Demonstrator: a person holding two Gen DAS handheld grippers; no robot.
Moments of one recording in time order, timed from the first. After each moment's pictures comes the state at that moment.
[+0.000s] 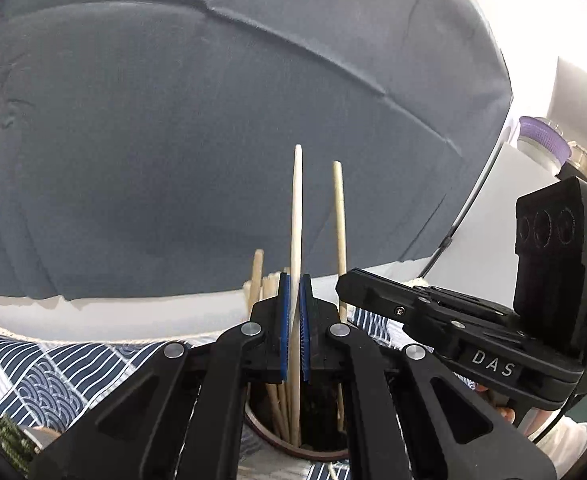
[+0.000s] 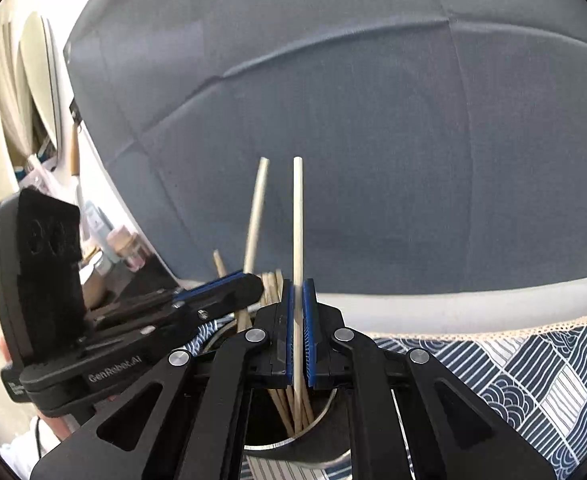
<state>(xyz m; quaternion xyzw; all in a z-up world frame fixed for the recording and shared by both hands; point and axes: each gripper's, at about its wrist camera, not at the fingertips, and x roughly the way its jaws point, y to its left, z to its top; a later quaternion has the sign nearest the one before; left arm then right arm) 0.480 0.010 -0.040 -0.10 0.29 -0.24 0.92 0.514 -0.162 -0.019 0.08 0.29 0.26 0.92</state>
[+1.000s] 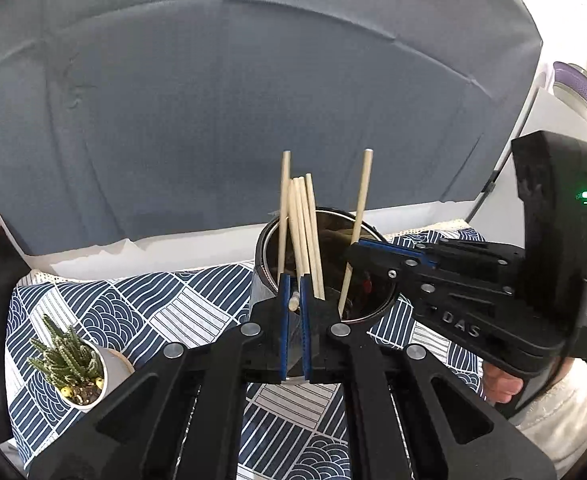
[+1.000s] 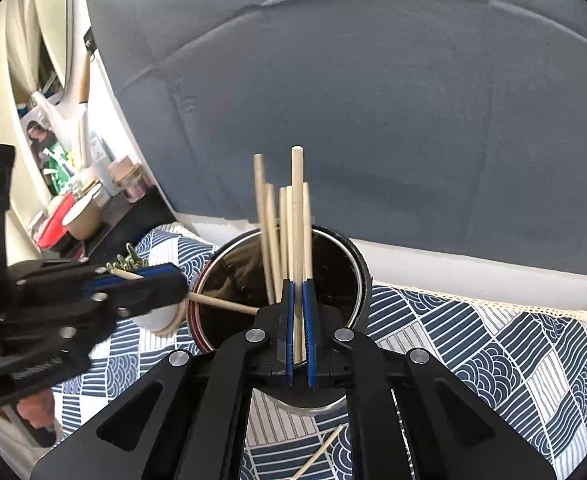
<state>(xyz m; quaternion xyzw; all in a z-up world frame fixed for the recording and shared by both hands) 0.428 0.006 -0.036 -0.03 0.38 -0.15 0.91 0.490 -0.150 -0.035 0.00 0.36 0.27 0.89</state>
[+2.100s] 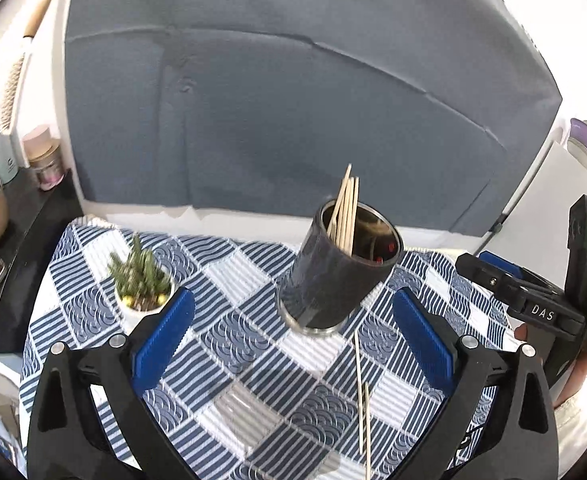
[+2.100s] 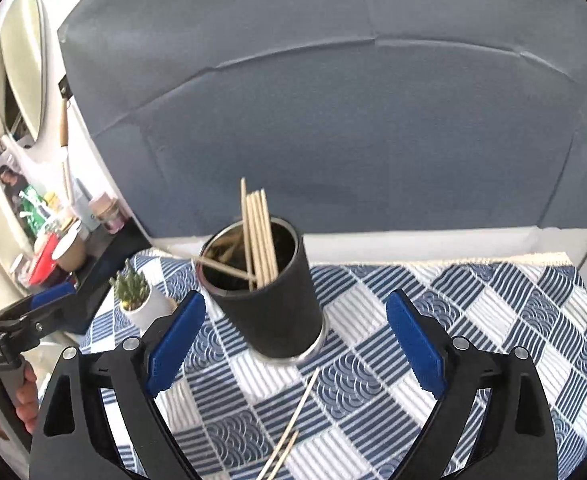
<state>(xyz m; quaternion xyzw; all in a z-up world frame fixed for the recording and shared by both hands) 0.327 0.067 -0.008 -0.10 0.36 -0.08 0.93 0.405 -0.208 0.003 0.05 0.34 0.17 0.92</state>
